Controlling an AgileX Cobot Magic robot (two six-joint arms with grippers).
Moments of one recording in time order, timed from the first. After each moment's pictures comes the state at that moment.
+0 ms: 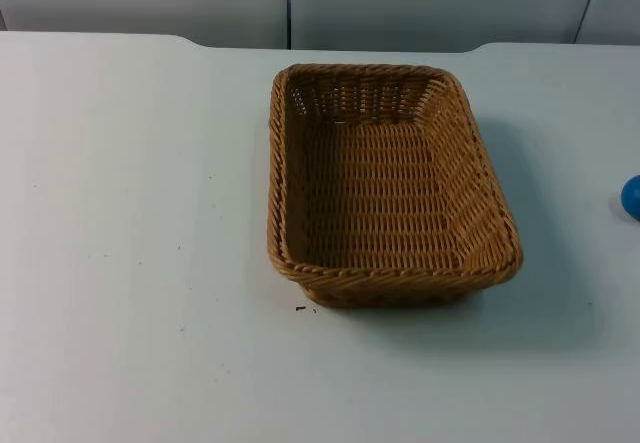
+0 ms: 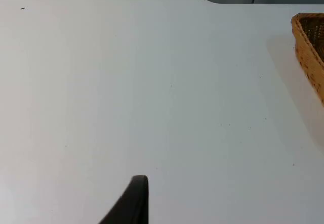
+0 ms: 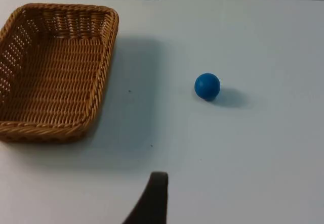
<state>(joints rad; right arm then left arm) -0.04 0.00 -0.52 0.08 1.09 -0.13 -0.07 0.00 -0.51 -0.01 1.08 -0.06</state>
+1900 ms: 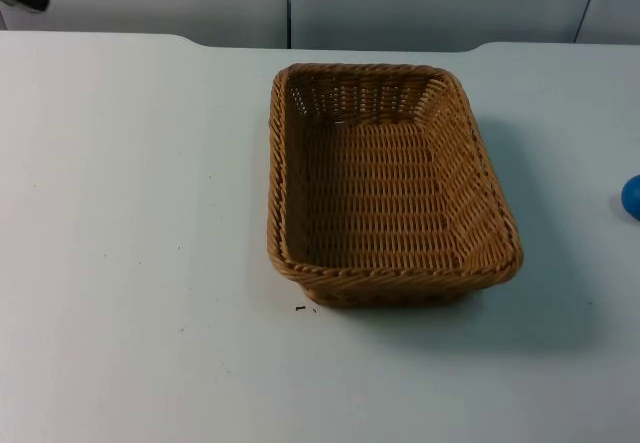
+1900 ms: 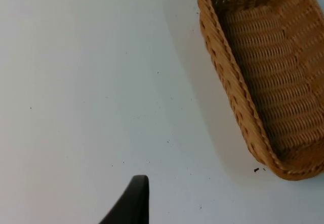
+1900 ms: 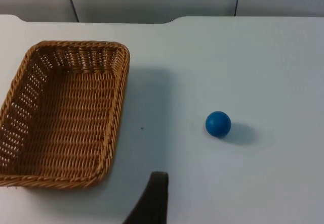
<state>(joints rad) -0.04 0.42 -0.75 0.13 0.97 -0.13 -0.07 1.19 -0.89 -0.56 0.73 0.42</state>
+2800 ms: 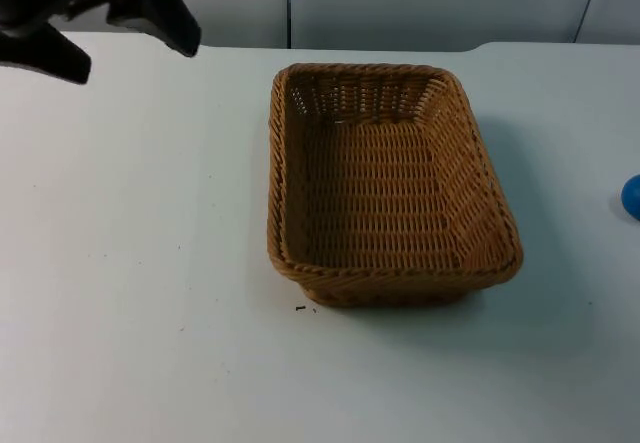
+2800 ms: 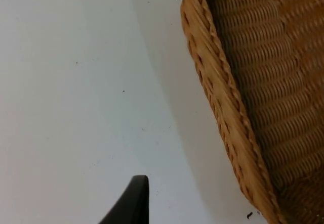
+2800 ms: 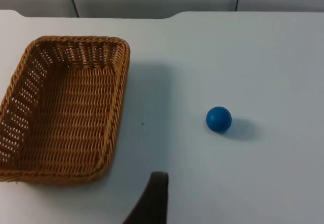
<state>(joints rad) -0.04 0.42 -0.75 0.13 0.98 -0.13 -0.15 1.70 -1.13 -0.79 0.68 0.61</state>
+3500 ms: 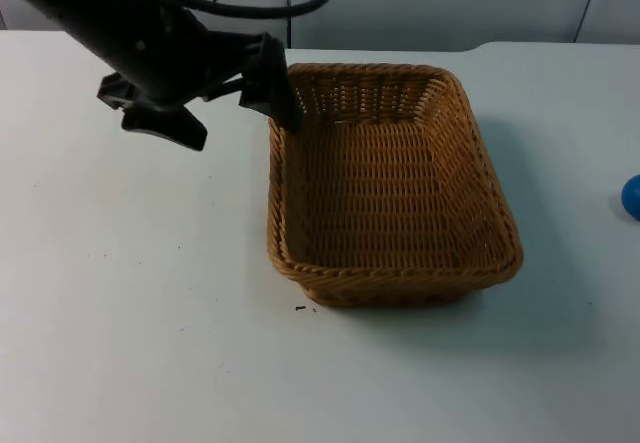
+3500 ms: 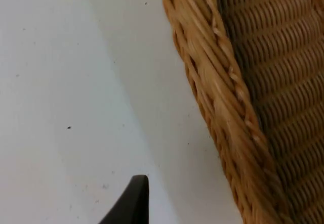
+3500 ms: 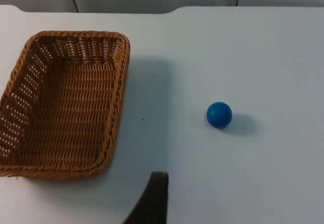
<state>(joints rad) -0.04 0.42 -0.75 0.13 0.99 -0.13 -0.28 2.07 -1.36 -0.83 0.64 0.60</state>
